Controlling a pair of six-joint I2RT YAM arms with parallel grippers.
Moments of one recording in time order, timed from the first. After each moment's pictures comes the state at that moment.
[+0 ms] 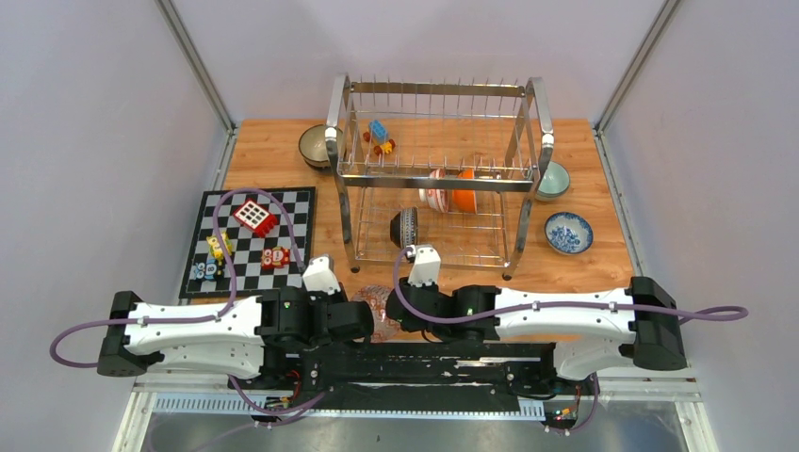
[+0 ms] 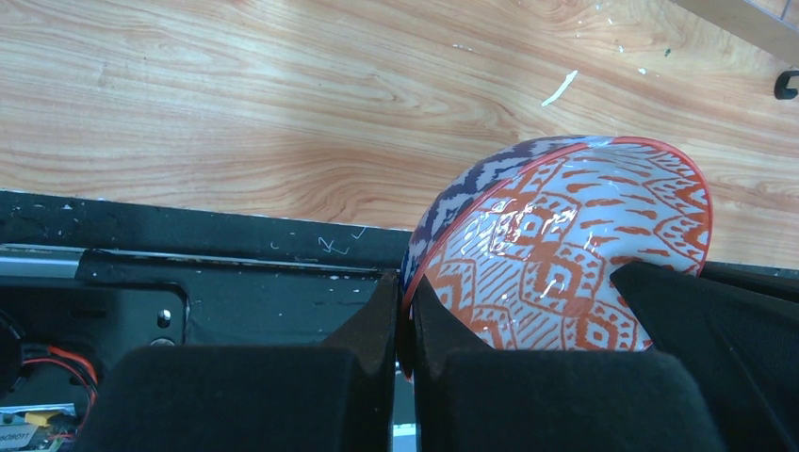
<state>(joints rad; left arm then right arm) -1.43 0.95 0.81 -1.10 -0.61 -1.65 1.42 1.33 1.00 -0.58 0.52 1.05</state>
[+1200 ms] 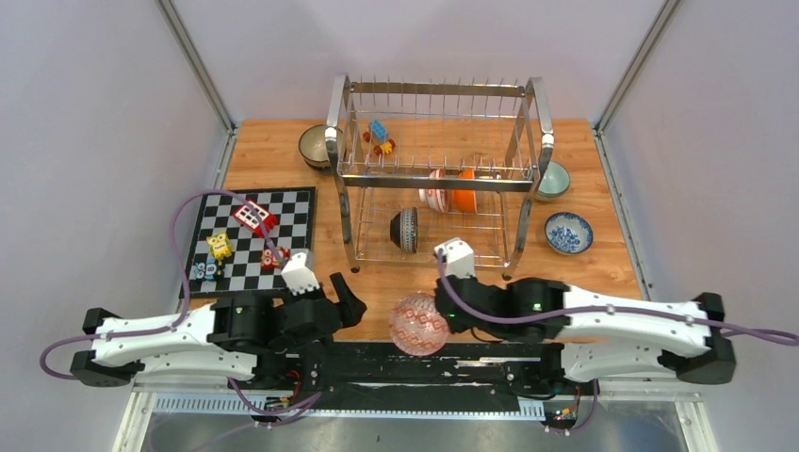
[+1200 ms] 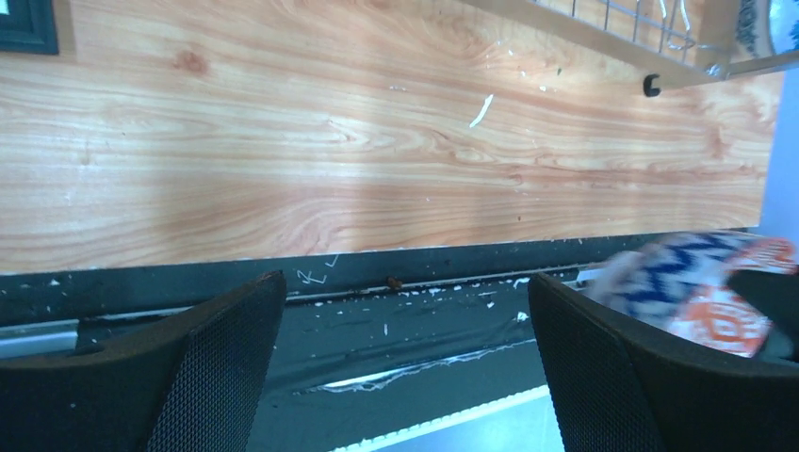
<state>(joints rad) -1.43 0.71 0.75 -1.04 -0.66 -1.49 1.41 1.12 1.02 -0.85 0.45 0.81</state>
